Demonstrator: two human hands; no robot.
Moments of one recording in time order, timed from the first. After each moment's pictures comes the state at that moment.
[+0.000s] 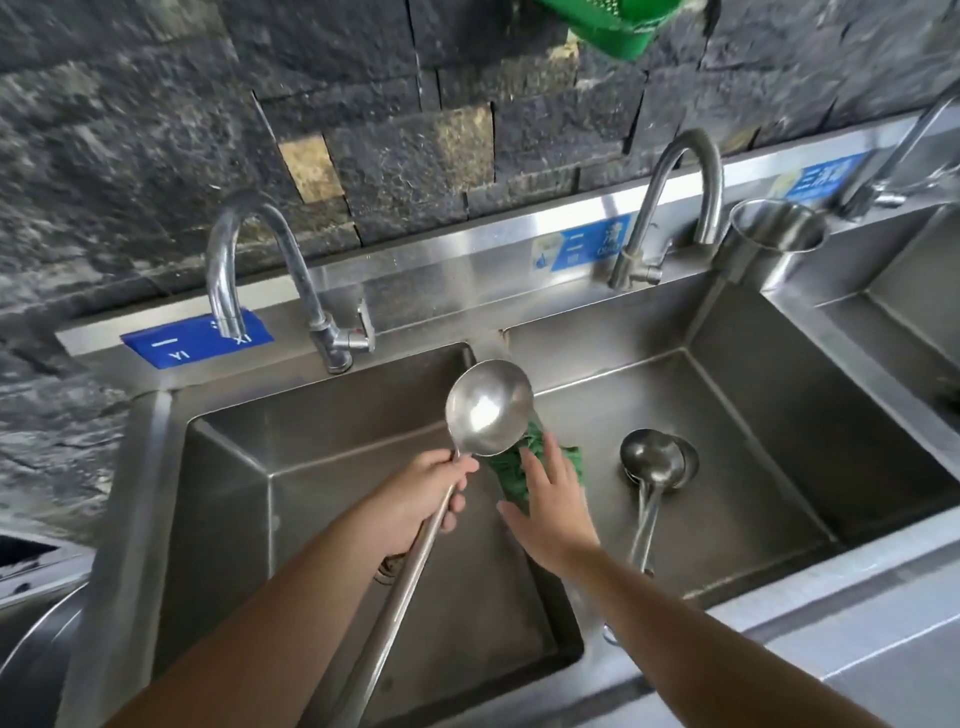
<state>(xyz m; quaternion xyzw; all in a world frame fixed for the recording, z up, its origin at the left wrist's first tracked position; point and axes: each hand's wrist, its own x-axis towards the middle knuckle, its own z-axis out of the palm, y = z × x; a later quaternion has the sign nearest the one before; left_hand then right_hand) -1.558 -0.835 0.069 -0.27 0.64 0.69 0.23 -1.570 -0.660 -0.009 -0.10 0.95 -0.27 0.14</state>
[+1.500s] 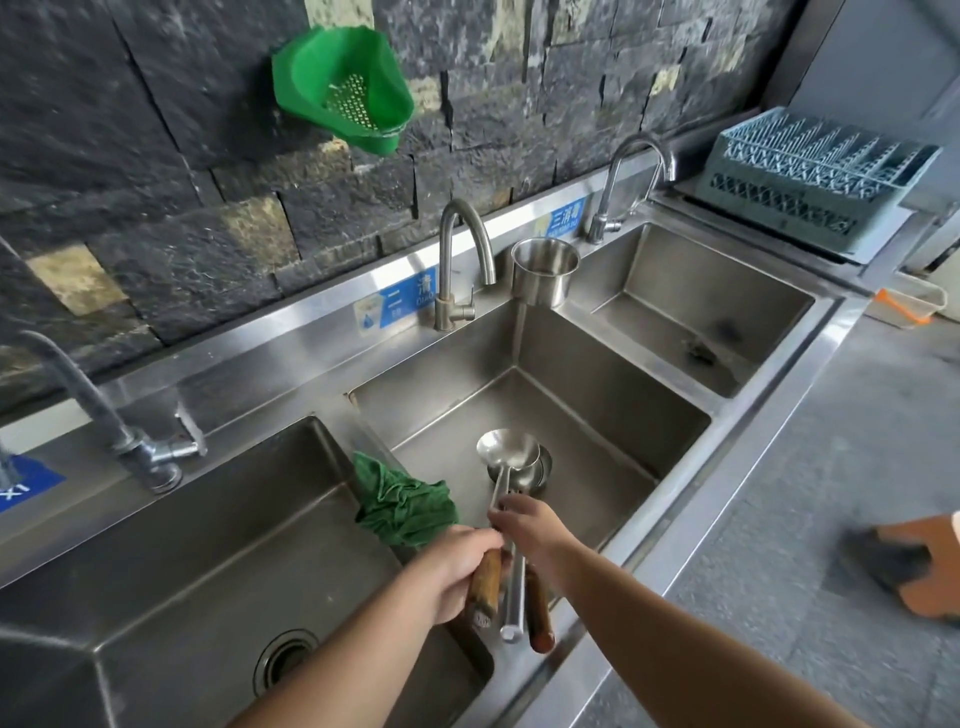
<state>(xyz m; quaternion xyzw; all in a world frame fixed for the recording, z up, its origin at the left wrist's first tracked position) -1.549 -0.693 0.059 -0.16 0.62 0.64 0.42 -1.552 -0.561 0.012 0.24 0.73 -0.62 0.15</state>
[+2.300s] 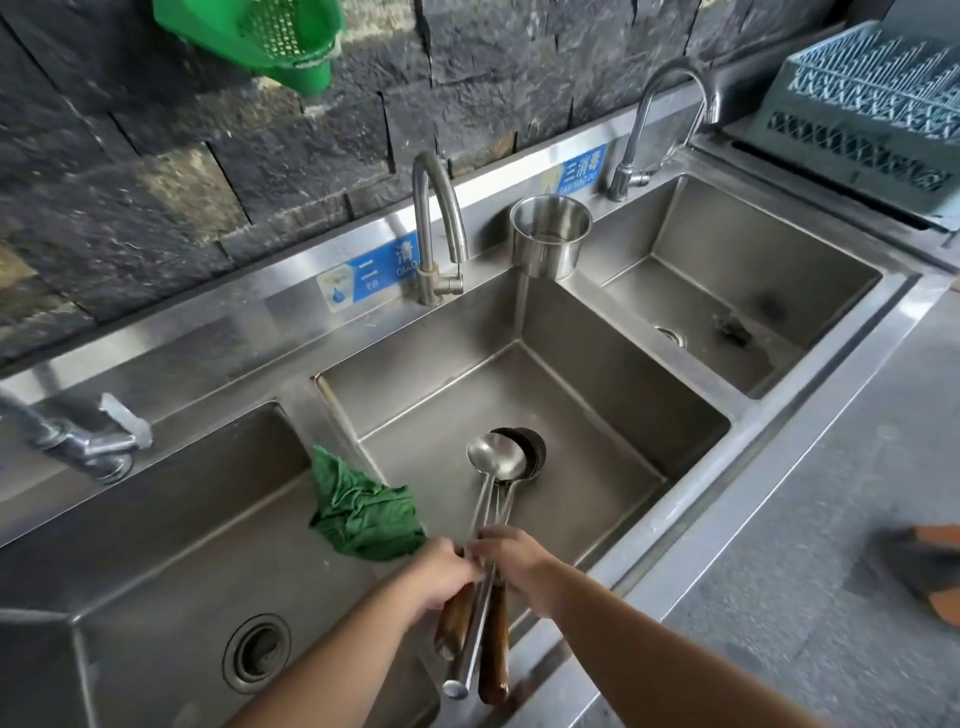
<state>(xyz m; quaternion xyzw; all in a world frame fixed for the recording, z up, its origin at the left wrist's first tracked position) -1.591 -0.641 -0.012 -0.13 0.80 0.39 0.44 -1.577 -0.508 -0.047 0.25 0.66 -0.63 0.32</state>
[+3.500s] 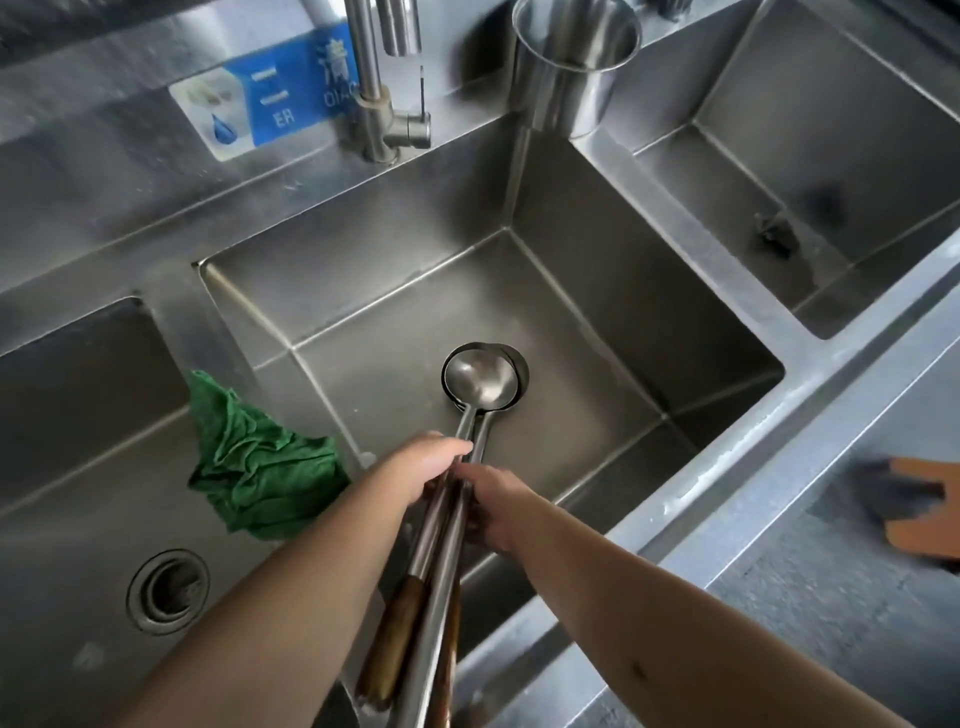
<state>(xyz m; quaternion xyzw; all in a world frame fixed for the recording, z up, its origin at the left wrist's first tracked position) -1.692 -0.579 -0.148 -0.22 0.76 0.41 0.45 -1.633 -0.482 -0.153 0.46 0.47 -0.65 0.38</state>
